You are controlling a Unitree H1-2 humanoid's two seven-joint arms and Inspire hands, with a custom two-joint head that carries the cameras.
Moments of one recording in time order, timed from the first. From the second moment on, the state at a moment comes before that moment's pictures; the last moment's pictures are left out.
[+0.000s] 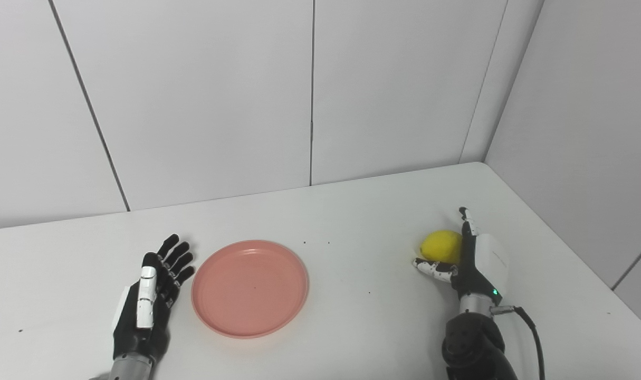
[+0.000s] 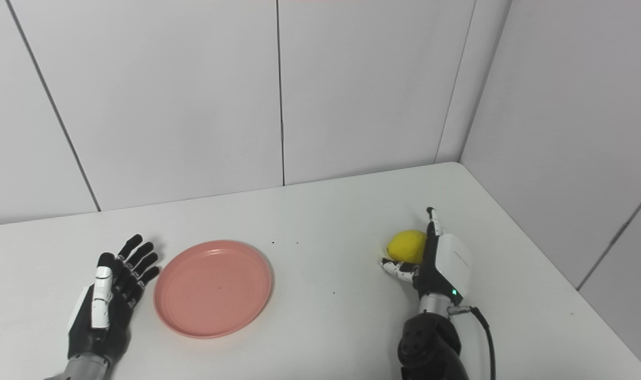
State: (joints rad) left arm -0.30 0.01 0.01 0.22 -0.19 0.00 -0.18; right arm -0.22 -0.15 -0.15 0.07 -0.62 0.37 -0.37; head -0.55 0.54
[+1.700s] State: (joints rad) left arm -0.28 -0.01 0.00 0.19 -0.17 0.03 -0.18; right arm -0.21 -0.13 -0.01 0.01 -0.53 0.25 -0.46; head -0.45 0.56
